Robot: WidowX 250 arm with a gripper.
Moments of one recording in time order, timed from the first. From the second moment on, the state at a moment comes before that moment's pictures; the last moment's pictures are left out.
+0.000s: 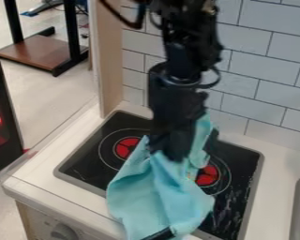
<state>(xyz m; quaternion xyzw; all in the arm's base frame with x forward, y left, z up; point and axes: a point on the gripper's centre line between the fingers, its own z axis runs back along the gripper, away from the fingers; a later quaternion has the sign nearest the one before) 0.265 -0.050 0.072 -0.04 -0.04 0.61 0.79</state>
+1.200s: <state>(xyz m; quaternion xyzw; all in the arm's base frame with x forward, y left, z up) 0.256 -0.011 0.028 0.02 0.01 0.65 0.76</state>
